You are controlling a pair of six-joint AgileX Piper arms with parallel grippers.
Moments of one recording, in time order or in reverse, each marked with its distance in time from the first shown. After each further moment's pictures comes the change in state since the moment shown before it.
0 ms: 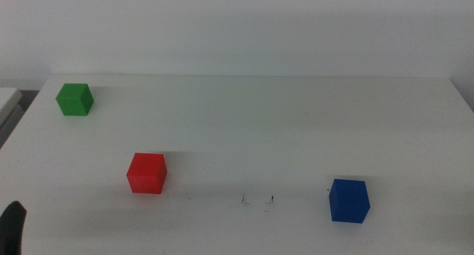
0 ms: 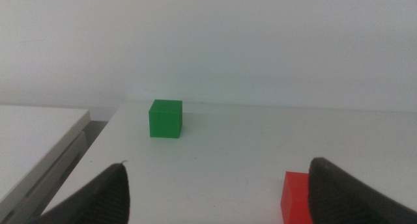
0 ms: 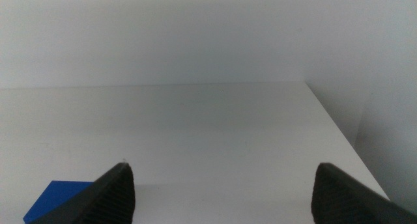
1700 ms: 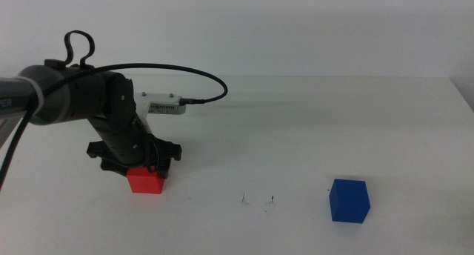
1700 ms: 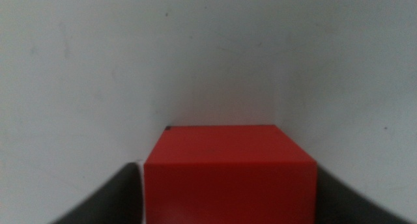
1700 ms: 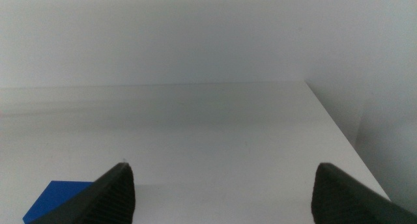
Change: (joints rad) left arm -0.277 1.868 -1.156 -0.056 0.560 -0.077; right arm 0.000 0.000 0.000 0.000 0.000 0.000
